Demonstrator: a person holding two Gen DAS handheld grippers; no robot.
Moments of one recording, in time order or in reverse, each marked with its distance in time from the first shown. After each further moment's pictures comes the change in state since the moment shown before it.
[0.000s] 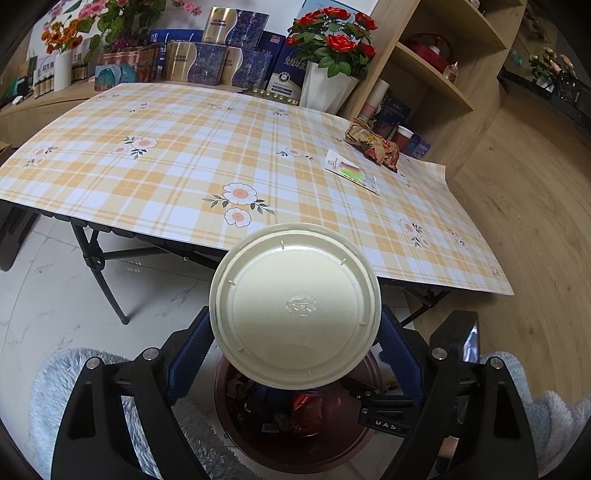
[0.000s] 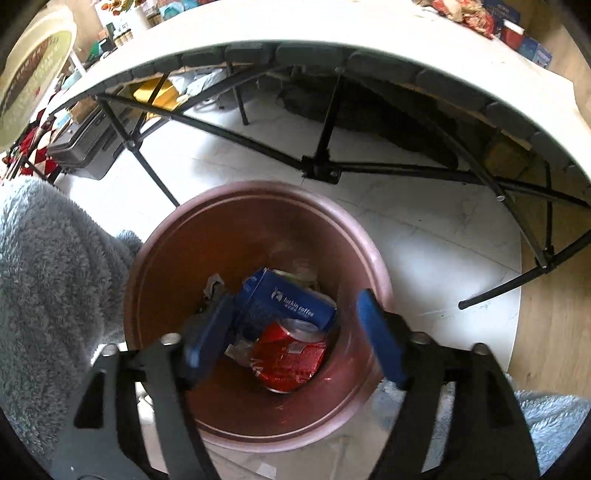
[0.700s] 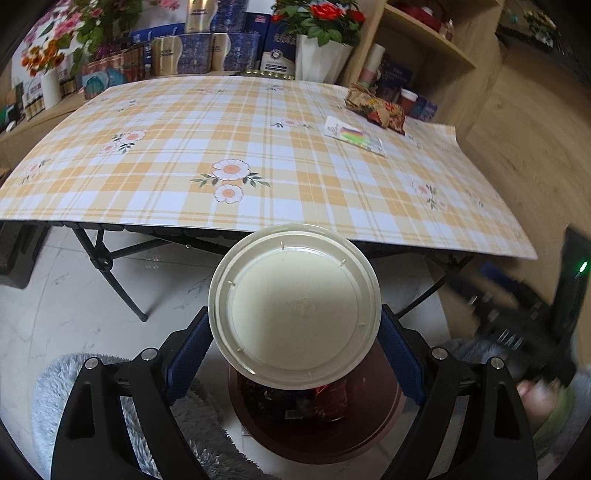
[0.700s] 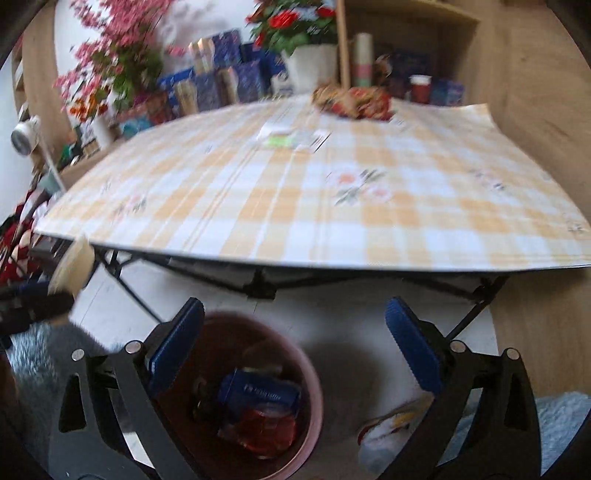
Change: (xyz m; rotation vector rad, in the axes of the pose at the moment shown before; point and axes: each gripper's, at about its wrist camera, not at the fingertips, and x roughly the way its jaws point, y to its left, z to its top) left arm 0.026 -0.019 -0.009 0.115 0.098 0.094; right arm -0.096 -0.054 0.015 0.201 -0.399 -0.114
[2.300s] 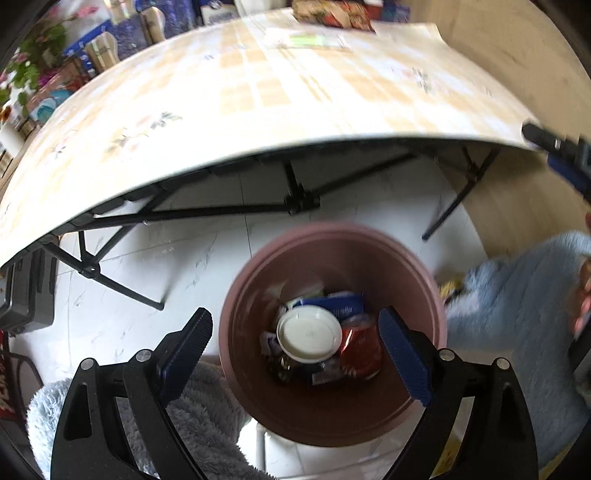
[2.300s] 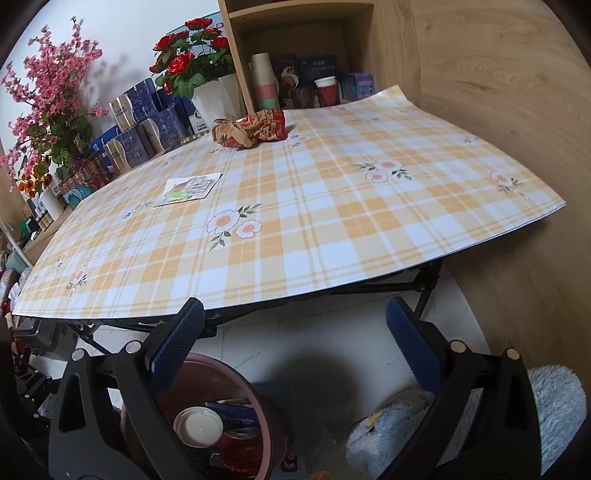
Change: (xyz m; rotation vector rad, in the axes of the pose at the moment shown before) left arm 0.064 -0.046 -0.022 0.225 0.217 0.097; right arm -0.017 -0.083 0.003 0.252 -0.056 -0.131
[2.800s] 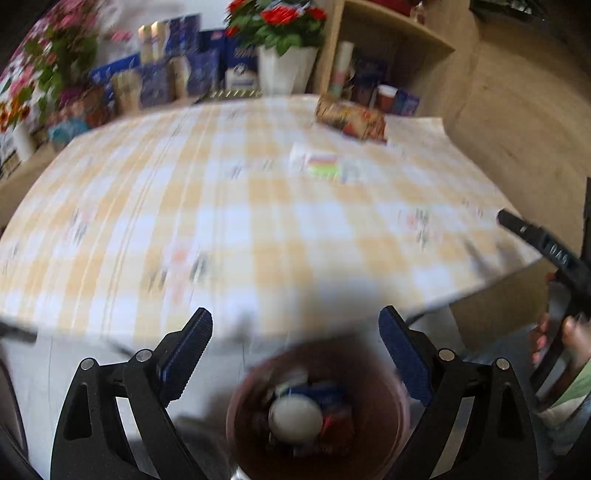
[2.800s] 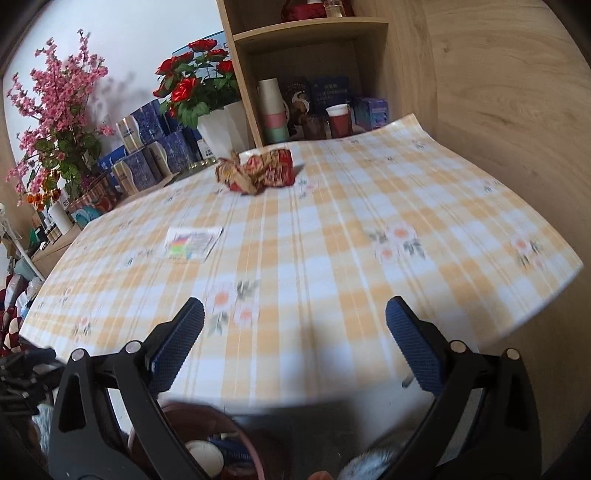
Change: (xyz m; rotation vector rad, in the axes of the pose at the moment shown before) left arm -0.052 0.024 0.100 -0.080 -0.255 -0.067; right arm 0.023 -0.011 0.081 -0.027 -0.066 0.049
